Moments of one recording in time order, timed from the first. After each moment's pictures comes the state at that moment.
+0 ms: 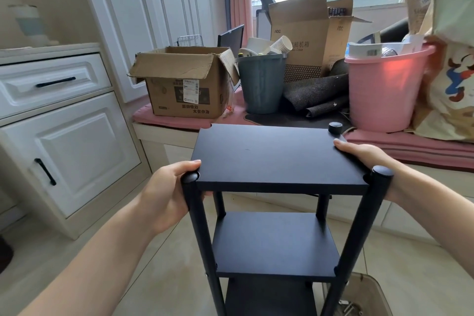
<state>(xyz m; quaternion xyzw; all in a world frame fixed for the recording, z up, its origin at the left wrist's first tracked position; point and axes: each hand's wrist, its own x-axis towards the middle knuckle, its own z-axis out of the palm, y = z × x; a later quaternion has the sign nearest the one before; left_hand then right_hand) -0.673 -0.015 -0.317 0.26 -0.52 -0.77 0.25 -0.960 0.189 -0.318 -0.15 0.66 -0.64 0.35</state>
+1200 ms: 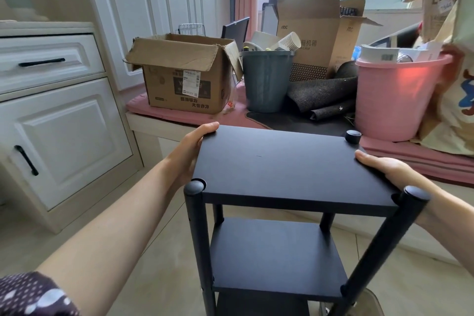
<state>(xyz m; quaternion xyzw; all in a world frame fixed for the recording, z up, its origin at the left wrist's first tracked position) -0.739 -0.095 -0.318 0.24 -0.62 -0.72 0.18 -0.963 0.185 -0.313 -0.16 0.71 -0.61 0.31</state>
